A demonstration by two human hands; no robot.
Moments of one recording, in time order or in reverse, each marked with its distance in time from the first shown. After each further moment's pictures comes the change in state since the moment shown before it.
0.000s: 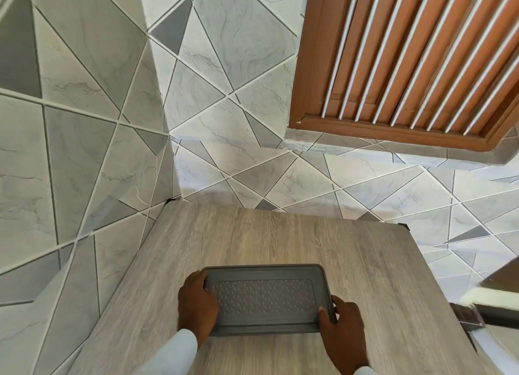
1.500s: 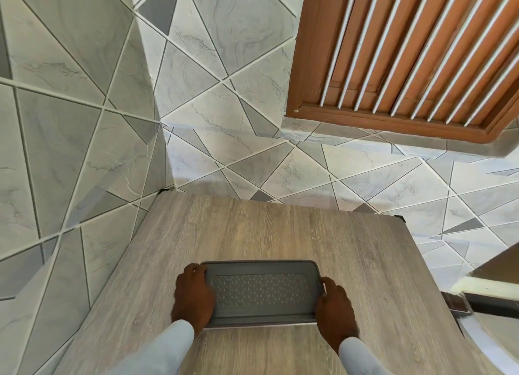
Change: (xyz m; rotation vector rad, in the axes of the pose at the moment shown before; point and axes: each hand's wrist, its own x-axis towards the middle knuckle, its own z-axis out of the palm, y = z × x) left_hand 0.018 -0.020 0.018 0.286 -0.074 0.094; right_hand 0.031 0.002 0.007 -0.219 -0.161 0.009
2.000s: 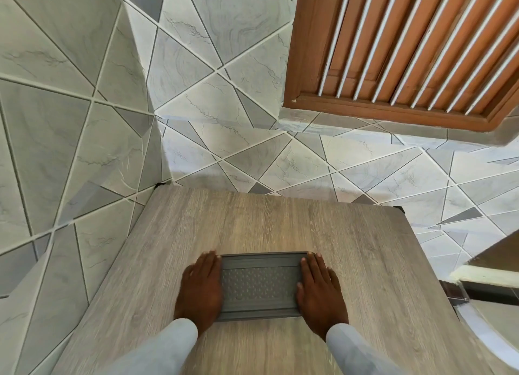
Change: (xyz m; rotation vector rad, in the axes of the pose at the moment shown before) left_hand 0.003 -0.015 0.019 0.457 0.013 0.421; right_hand 0.009 -0.003 0.017 -0.525 0.078 -0.432
